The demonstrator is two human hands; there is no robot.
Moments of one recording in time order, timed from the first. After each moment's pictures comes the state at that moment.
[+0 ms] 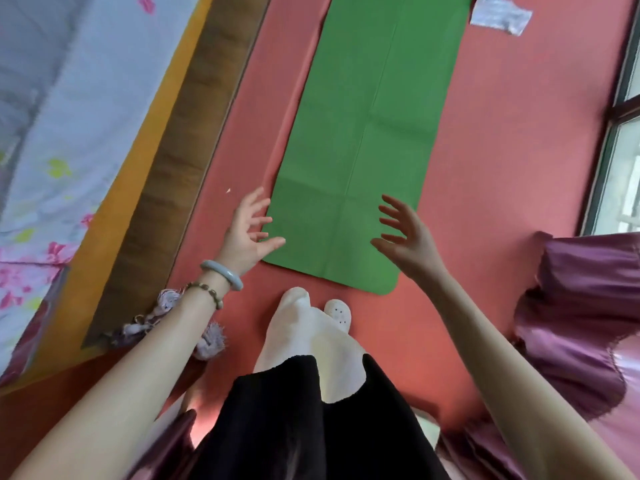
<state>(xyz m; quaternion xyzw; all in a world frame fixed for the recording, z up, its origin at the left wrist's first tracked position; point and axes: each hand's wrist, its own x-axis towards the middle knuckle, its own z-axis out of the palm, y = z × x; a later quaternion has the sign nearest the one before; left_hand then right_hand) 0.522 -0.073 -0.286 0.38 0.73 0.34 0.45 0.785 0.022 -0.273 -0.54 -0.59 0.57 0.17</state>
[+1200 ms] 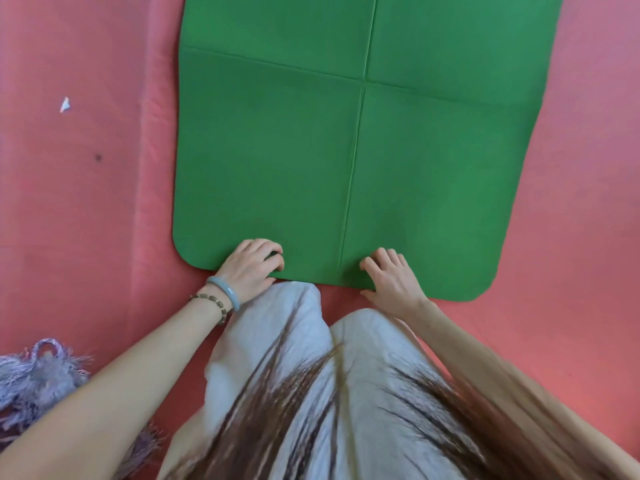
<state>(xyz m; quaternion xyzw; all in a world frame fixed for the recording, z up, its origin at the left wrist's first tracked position) 0.498 -0.104 -0.924 0.79 0.54 -0.07 0.29 0.786 -0.067 -0.924 -0.45 -0.82 0.30 -0.19</state>
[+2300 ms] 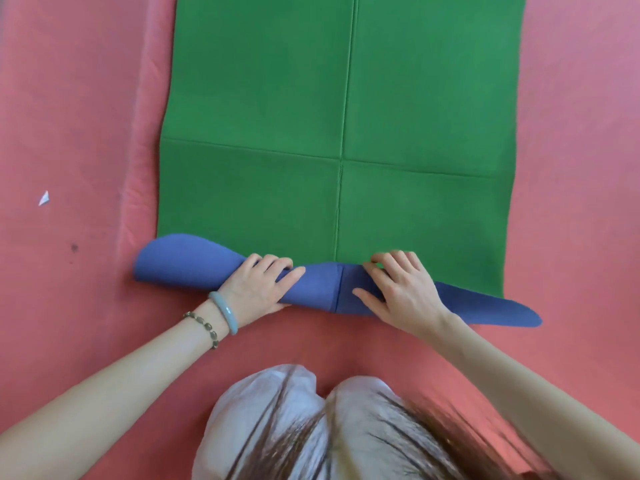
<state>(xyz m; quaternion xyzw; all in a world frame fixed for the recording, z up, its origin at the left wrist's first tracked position) 0.510 0.004 -0.943 0.90 0.43 -0.04 0.04 0.791 0.042 -0.925 -0.42 -0.90 0.09 0.08</state>
